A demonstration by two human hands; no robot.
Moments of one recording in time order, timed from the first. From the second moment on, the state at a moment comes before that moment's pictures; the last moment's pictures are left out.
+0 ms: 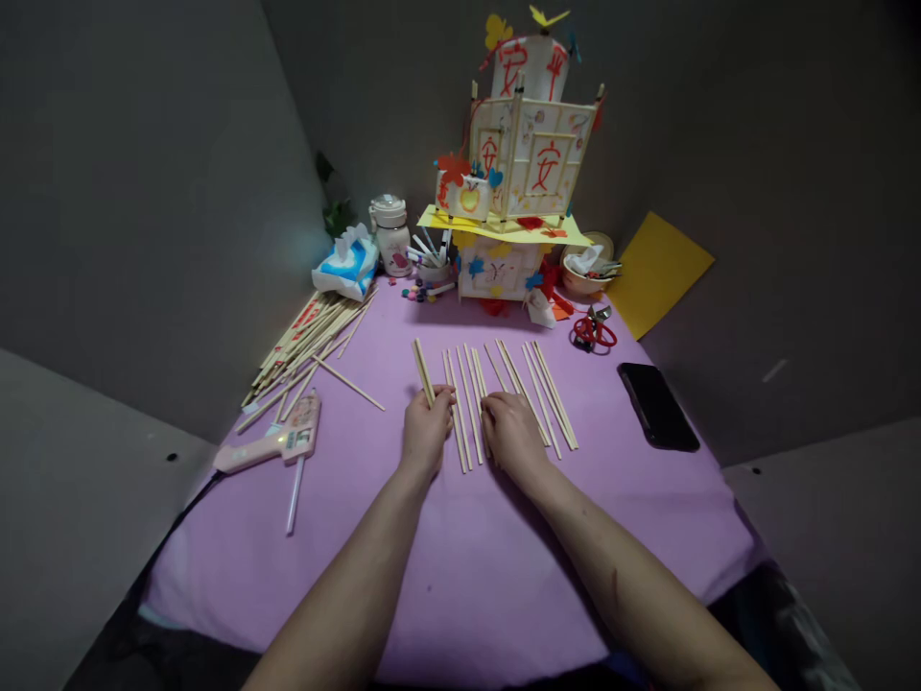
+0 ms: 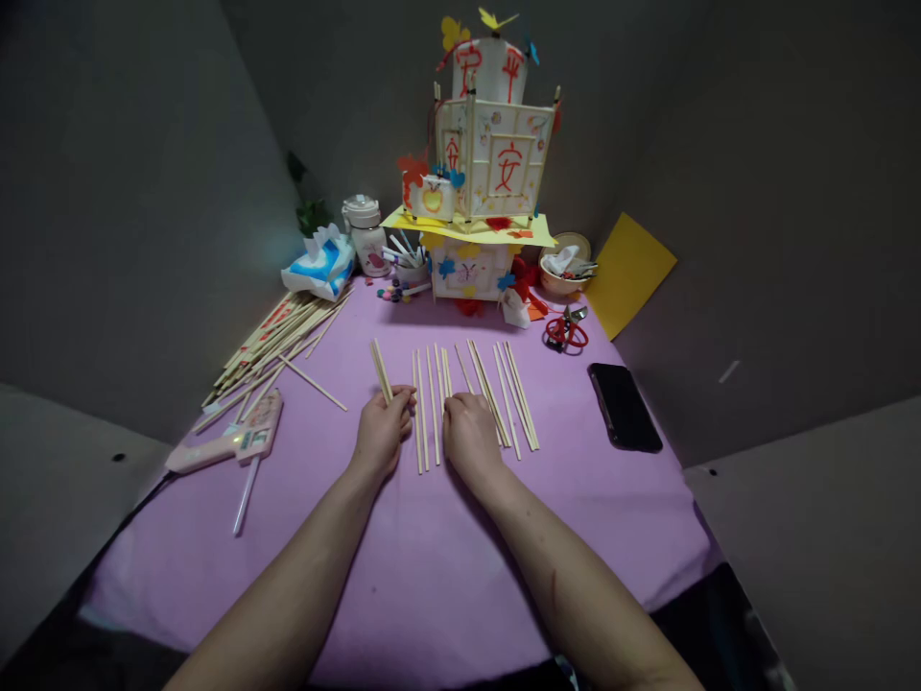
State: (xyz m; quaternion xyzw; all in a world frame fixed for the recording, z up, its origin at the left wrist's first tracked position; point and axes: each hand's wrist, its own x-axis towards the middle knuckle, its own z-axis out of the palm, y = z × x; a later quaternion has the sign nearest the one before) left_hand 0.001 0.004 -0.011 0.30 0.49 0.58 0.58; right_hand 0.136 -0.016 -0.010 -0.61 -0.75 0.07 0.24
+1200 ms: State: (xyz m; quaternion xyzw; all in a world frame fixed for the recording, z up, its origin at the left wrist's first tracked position) left_hand 0.001 0.005 -0.006 0.30 0.49 0.58 0.58; right_hand 0.241 0.018 -0.001 -0.80 -0.57 0.04 0.19
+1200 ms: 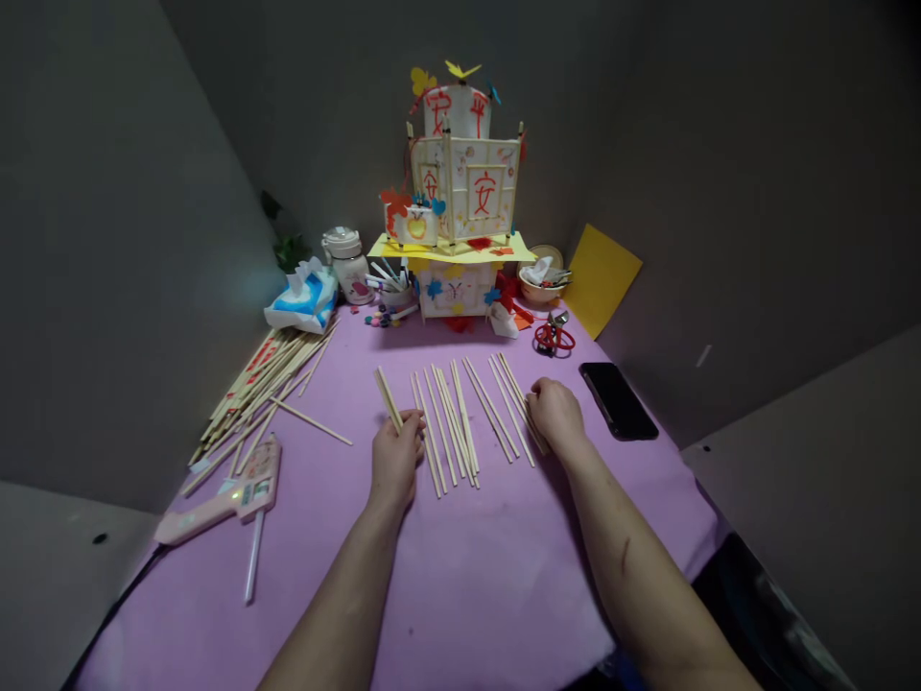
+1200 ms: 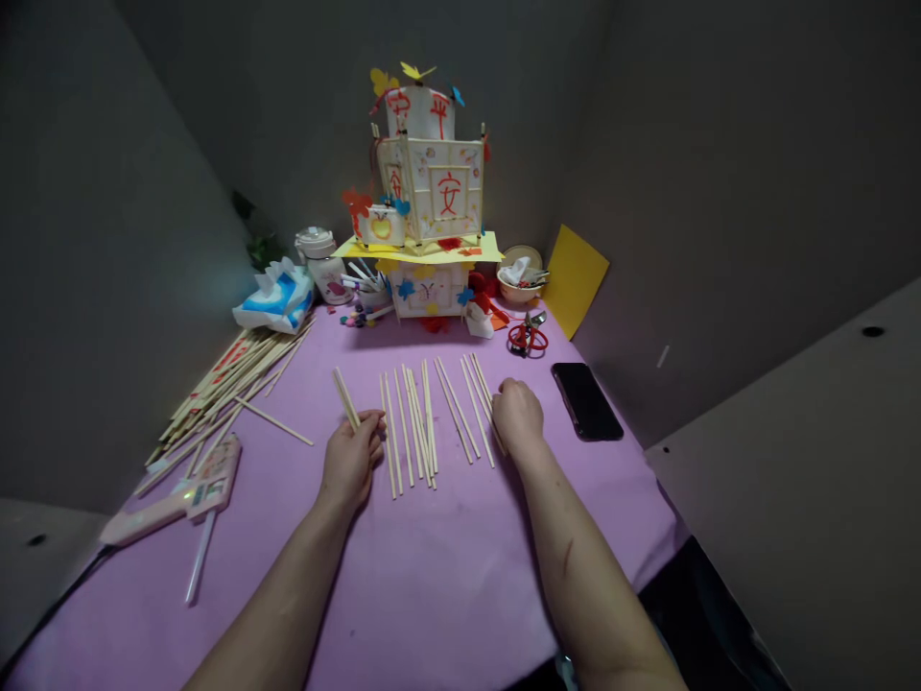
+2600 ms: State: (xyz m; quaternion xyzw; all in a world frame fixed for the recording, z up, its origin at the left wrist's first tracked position) left_hand -0.008 -0.001 0.010 0.13 0.26 0.52 0.80; right_hand 0.152 -0.013 0.004 -0.40 -0.37 0.73 0.41
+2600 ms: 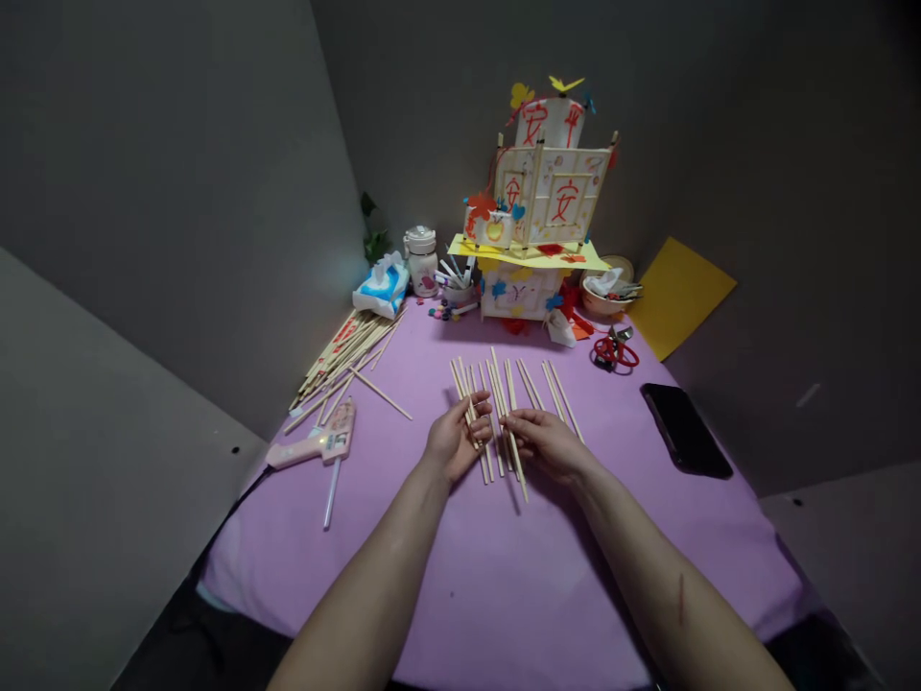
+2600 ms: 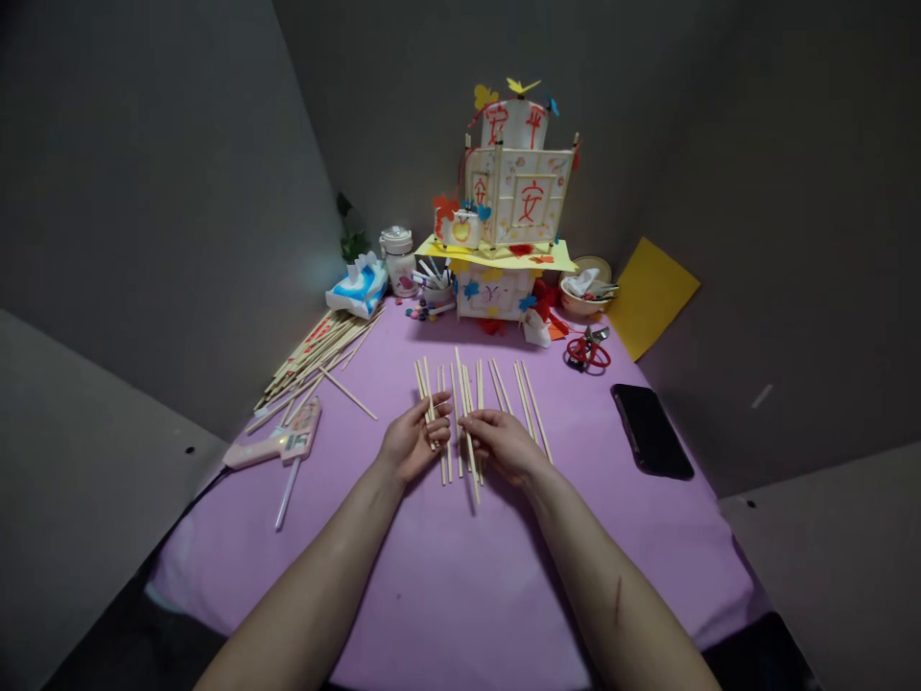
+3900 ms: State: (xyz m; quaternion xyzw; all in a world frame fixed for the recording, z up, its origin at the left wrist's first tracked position) left_hand -0.019 0.009 -0.003 0.23 0.41 0.66 0.58; right_hand 0.175 -0.004 0.013 -0.51 -0.39 0.59 0.49
